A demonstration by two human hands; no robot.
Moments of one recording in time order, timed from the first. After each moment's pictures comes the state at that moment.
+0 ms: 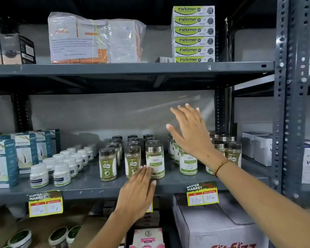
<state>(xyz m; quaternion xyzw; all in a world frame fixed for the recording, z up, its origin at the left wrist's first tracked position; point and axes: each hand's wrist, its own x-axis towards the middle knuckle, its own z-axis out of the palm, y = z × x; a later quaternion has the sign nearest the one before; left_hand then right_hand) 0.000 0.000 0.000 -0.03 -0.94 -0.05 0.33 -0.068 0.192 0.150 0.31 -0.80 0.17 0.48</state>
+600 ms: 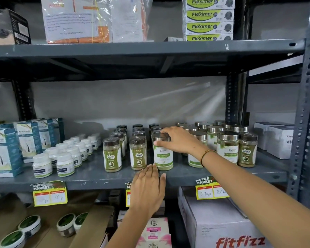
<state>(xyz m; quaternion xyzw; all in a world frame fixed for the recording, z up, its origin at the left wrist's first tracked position) -0.022 0.014 -0.019 0.05 -0.94 -0.02 0.34 -0.121 0.135 0.121 0.35 -0.91 0.13 0.18</state>
